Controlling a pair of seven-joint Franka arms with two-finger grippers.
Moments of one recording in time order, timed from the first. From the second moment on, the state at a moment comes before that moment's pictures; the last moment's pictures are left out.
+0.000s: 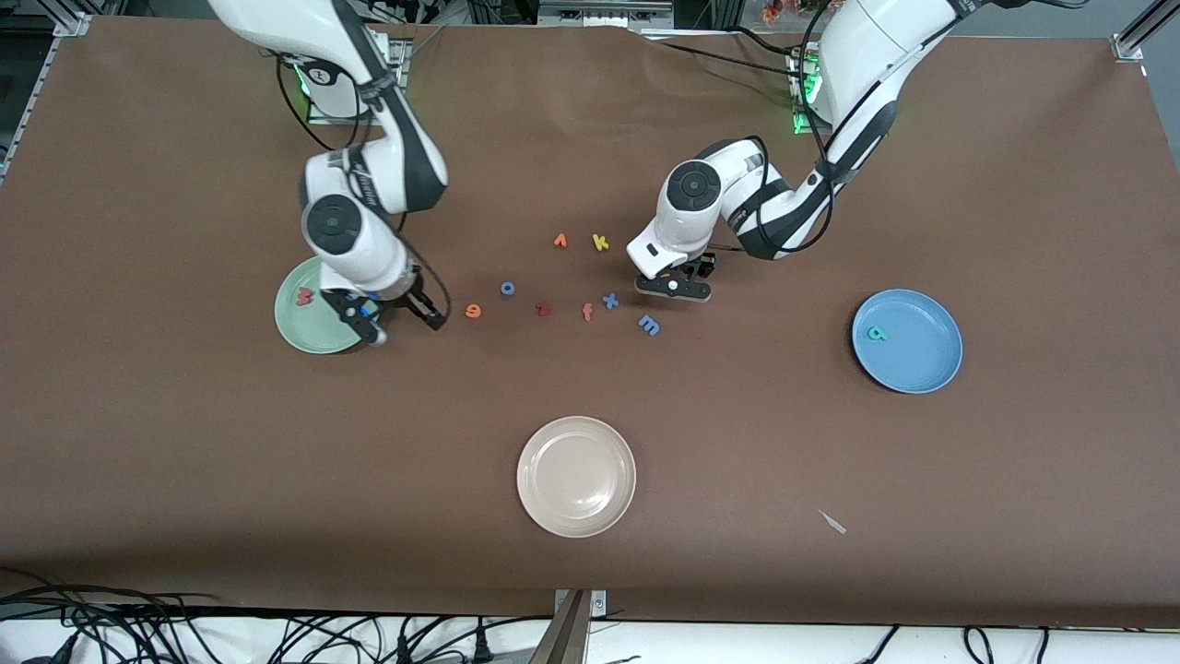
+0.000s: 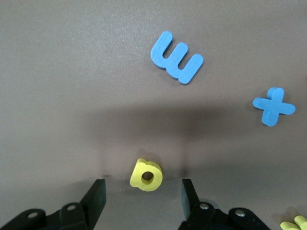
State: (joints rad) left arm -0.15 0.58 -0.57 -2.08 0.39 2.45 -0.84; right arm 0.73 0.42 -0.28 -2.07 0.19 2.42 1.12
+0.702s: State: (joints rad) left arm -0.15 0.61 -0.56 -2.06 0.41 2.45 -0.84; right arm 0.82 0.57 -0.28 -1.97 0.19 2.46 1.29
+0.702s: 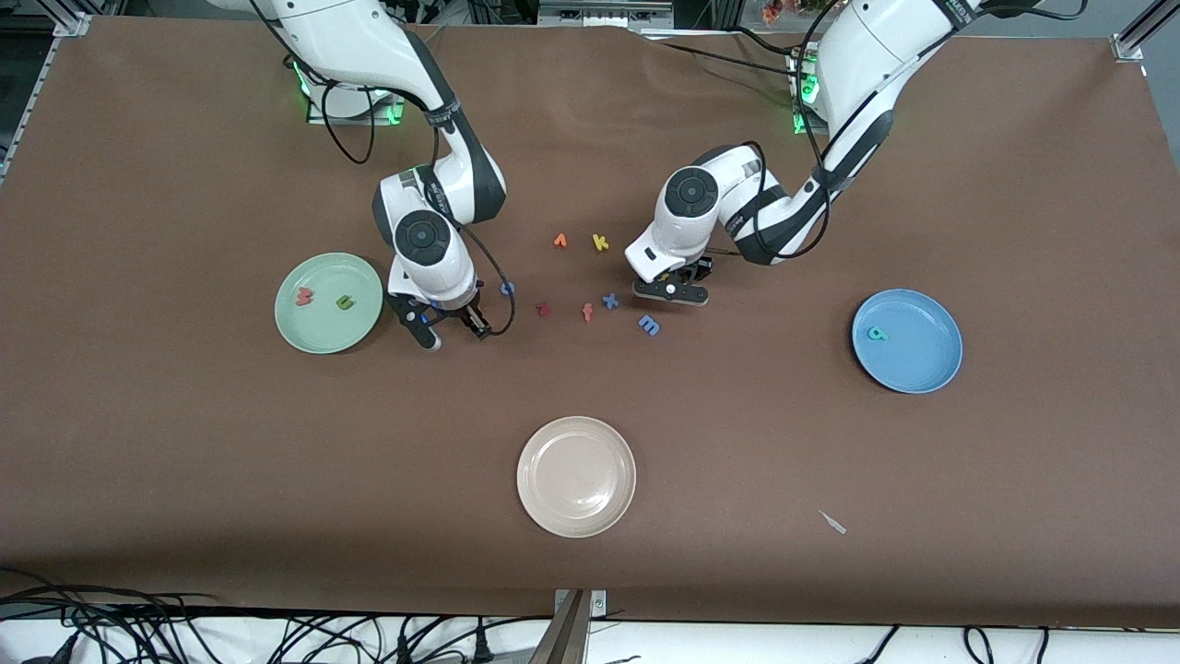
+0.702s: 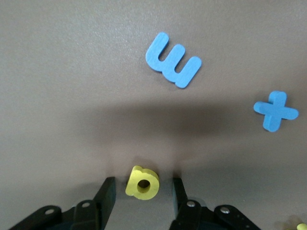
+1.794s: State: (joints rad) left arm -0.12 0.61 -0.56 -2.04 0.43 2.45 -0.84; right arm 0.83 0.57 -0.29 -1.96 0.19 2.43 1.23
